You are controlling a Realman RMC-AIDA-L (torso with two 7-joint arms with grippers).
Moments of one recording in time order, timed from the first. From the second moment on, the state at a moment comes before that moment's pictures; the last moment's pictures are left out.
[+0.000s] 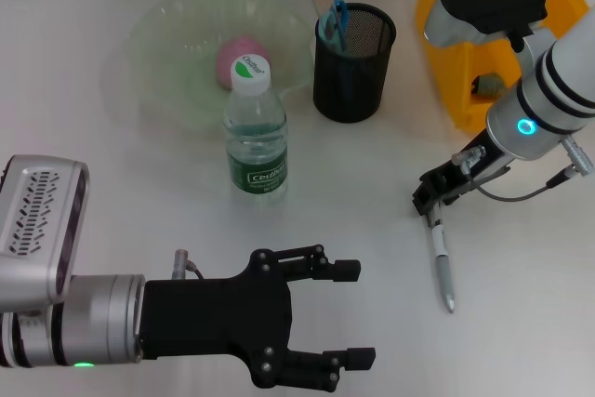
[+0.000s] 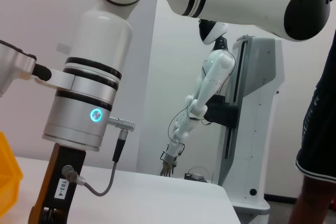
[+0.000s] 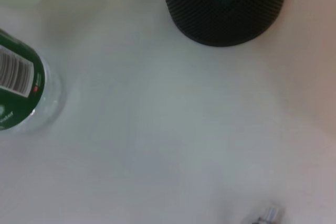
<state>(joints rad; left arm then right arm) -0.29 -2.07 1.56 0.62 1.32 1.60 -1.01 0.75 2.09 -1.46 -0.99 -2.62 -1.38 2.96</state>
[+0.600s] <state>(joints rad) -0.29 -2.07 1.56 0.62 1.32 1.60 -1.01 0.74 2.09 -1.47 -1.01 -2.60 -1.39 2.93</state>
